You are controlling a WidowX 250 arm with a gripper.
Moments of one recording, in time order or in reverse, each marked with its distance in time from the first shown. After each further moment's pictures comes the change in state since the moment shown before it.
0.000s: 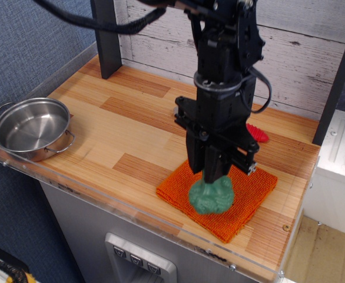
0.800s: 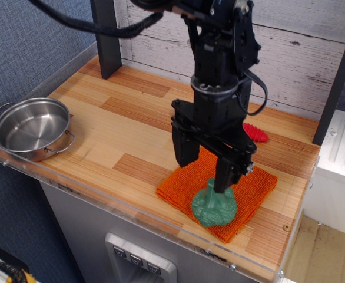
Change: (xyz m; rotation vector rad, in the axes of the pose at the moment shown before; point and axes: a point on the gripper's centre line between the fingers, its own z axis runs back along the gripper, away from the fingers) arm 0.000 0.005 -0.001 0.002 0.004 0.041
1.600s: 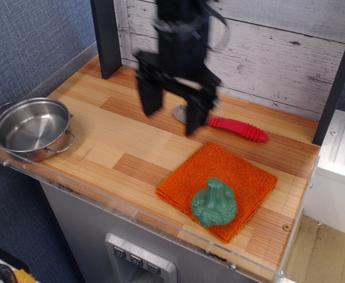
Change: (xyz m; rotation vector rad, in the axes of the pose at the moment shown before) arm -0.002 0.059 0.046 0.034 -0.038 0.192
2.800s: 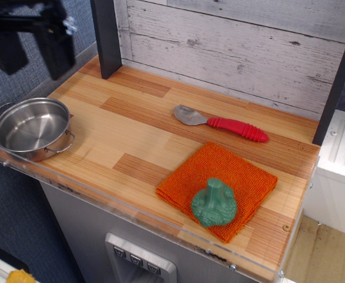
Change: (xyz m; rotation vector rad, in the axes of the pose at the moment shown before) arm -0.087 0.079 0.075 -0.108 -0.047 0.243
